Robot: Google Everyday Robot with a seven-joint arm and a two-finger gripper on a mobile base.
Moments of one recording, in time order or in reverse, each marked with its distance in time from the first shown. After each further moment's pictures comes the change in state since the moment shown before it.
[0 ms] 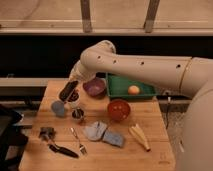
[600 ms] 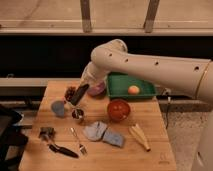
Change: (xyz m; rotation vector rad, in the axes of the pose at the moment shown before) arm 0.021 -0.059 -0.034 0.090 0.054 0.056
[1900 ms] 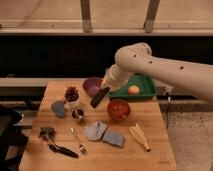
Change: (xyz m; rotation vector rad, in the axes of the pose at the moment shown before) arm 0.005 -0.088 -0.023 0.086 0.049 0.121
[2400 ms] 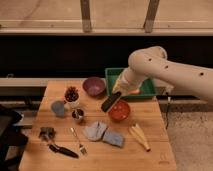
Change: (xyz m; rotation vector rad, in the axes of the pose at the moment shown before) arm 0.017 -0.065 -0.026 0.056 0.001 0.093
